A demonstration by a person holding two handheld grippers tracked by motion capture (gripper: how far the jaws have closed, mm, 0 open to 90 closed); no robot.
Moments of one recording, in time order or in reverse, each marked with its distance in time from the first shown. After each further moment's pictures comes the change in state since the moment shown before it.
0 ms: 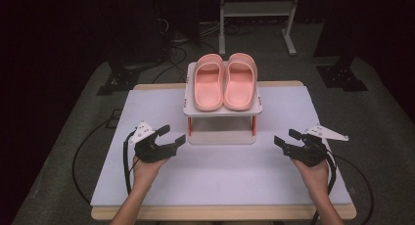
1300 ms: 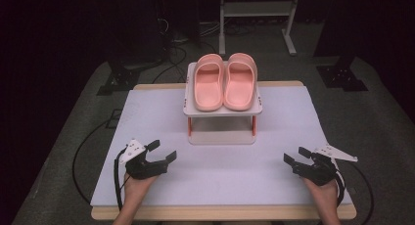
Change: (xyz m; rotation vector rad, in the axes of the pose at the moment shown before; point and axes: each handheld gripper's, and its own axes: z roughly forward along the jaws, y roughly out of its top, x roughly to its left) left arm 0.008 -0.043 -0.031 0.004 0.022 -0.005; right arm -0.019 -0.056 -0.022 0.034 -0.034 0.044
